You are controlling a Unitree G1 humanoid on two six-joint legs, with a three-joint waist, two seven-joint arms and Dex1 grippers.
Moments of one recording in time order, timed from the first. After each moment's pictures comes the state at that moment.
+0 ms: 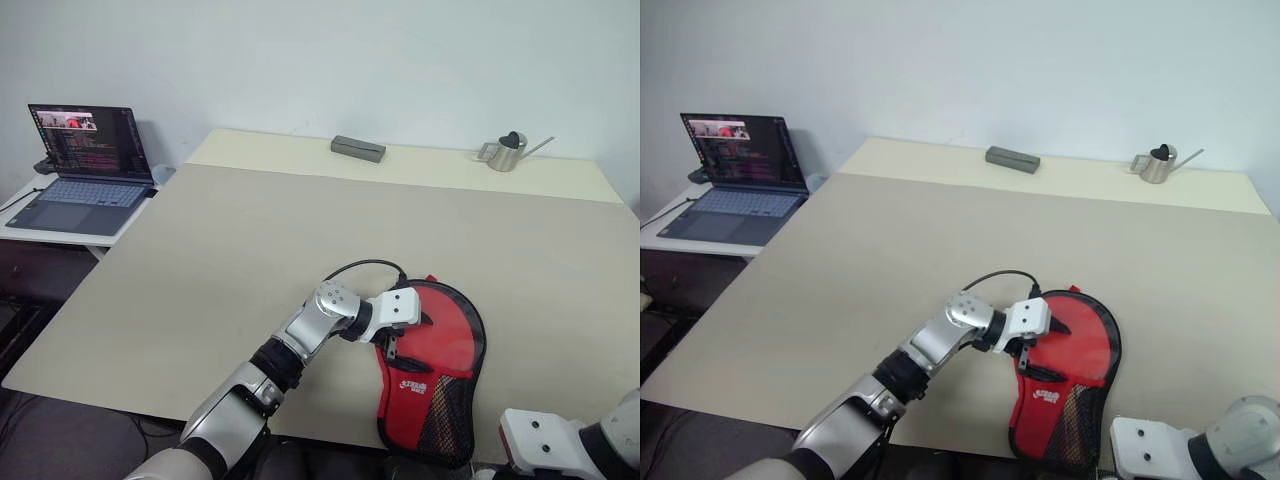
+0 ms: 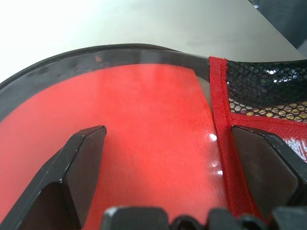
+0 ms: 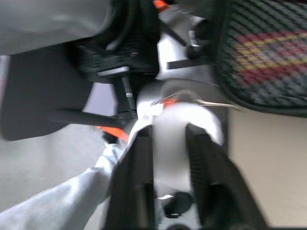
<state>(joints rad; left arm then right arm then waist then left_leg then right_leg) -0.70 0.12 -0.56 0.48 0.02 0.07 -1.17 0.61 -1.29 -0.26 -0.98 0.44 0.71 1.25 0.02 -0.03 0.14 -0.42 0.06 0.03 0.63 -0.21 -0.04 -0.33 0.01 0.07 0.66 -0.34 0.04</state>
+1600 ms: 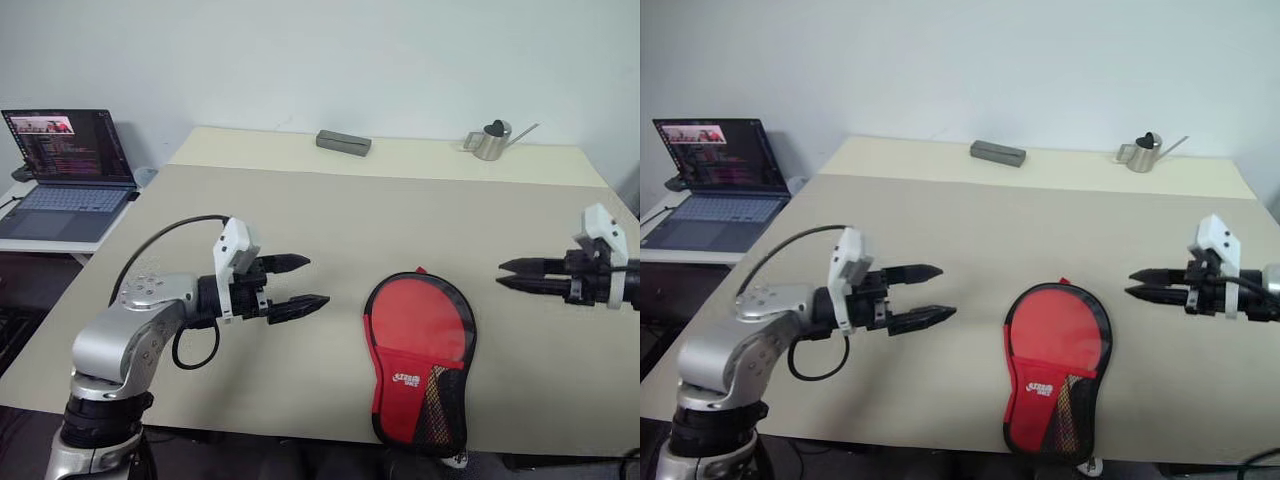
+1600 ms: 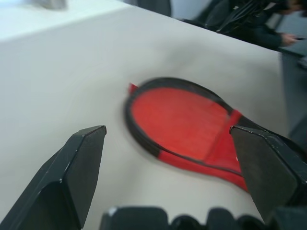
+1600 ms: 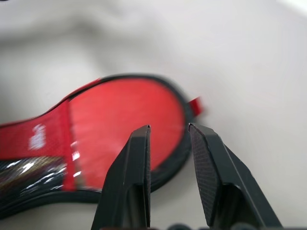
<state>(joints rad) -0.35 0.64 0.15 -0.44 -0.58 0.84 -0.98 -0.36 -1.07 -0.20 0.03 0.53 0.55 1.25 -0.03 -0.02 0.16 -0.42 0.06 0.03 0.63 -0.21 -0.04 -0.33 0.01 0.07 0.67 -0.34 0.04</state>
